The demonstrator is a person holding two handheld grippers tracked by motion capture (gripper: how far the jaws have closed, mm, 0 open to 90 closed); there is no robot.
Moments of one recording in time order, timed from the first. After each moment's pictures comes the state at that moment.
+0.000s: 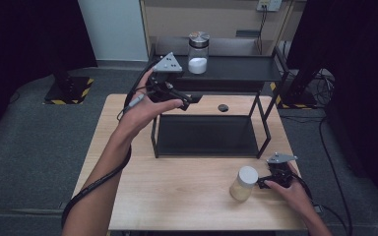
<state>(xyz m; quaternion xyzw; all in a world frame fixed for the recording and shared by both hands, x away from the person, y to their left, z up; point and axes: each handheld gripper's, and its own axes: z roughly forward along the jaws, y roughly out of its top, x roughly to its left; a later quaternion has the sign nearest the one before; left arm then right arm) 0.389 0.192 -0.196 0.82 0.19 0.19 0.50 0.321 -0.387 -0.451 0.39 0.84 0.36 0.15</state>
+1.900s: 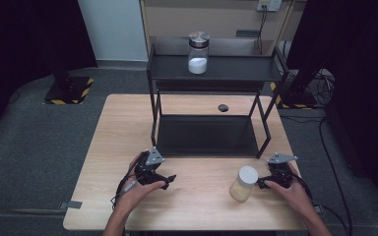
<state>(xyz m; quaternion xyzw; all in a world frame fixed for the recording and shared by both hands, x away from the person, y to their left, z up) 0.292 0.230 -0.406 0.85 0.33 0.16 0.38 0.320 -0.387 -0.451 0.39 0.84 0.35 0.15</state>
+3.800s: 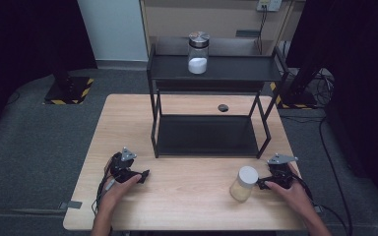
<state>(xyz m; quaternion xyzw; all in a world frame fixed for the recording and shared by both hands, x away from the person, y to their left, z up) 0.294 0.277 -0.440 0.81 0.46 0.18 0.32 0.317 -0.387 -0.450 0.39 0.84 0.36 0.15</state>
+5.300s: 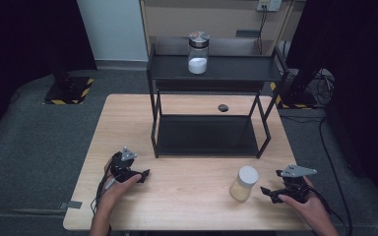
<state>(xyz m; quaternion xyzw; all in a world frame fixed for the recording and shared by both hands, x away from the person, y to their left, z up) 0.297 0.279 -0.441 0.81 0.46 0.18 0.32 0.265 -0.417 -0.423 0.36 0.84 0.38 0.14</state>
